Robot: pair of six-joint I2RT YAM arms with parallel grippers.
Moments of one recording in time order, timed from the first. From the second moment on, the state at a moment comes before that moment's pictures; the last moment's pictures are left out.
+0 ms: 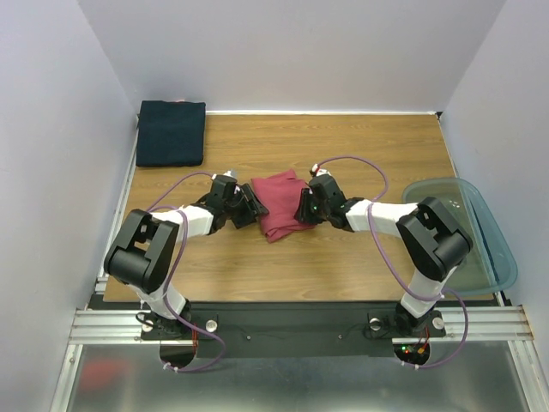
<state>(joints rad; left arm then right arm) -0.42 1.59 0.71 0.13 0.22 -0.88 0.65 1.75 0.92 0.05 0.03 0.60</state>
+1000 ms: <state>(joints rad) -0.43 1.77 0.80 0.27 0.22 -0.88 0.64 1.74 0.90 0.09 0.01 0.61</state>
